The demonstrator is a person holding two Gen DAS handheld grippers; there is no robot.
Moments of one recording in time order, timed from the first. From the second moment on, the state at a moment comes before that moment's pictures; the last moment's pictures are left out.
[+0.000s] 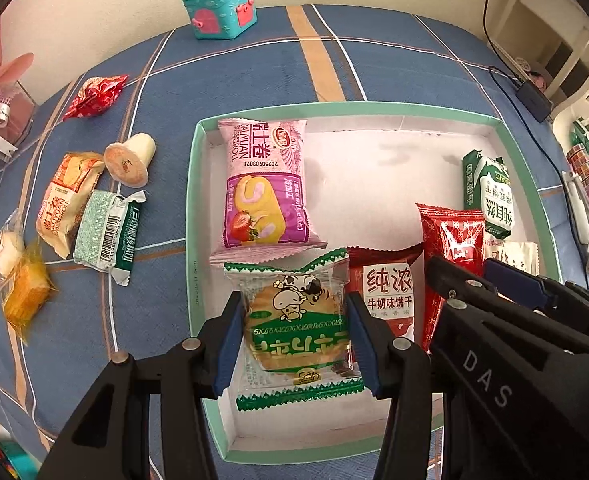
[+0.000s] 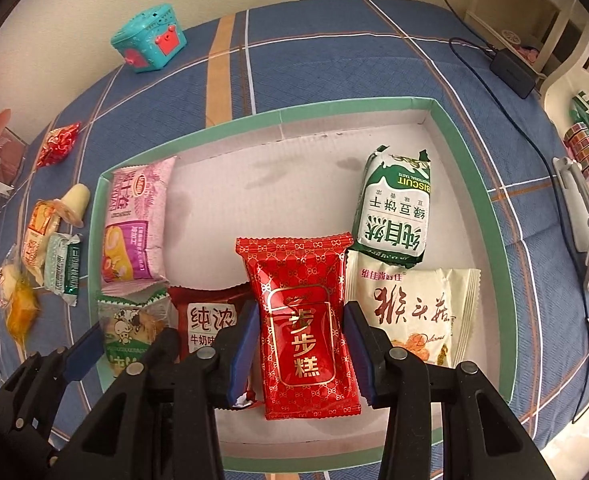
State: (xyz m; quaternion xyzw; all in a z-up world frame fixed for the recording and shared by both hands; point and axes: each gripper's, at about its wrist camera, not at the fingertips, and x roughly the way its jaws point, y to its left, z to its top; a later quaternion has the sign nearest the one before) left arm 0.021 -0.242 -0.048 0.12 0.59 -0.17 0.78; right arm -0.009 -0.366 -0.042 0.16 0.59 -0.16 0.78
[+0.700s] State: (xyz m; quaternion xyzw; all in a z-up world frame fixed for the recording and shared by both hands) left arm 0.027 -0.231 -0.060 0.11 0.61 -0.15 0.77; right arm -0.005 -0.362 -0.052 0.16 0.60 -0.16 0.77
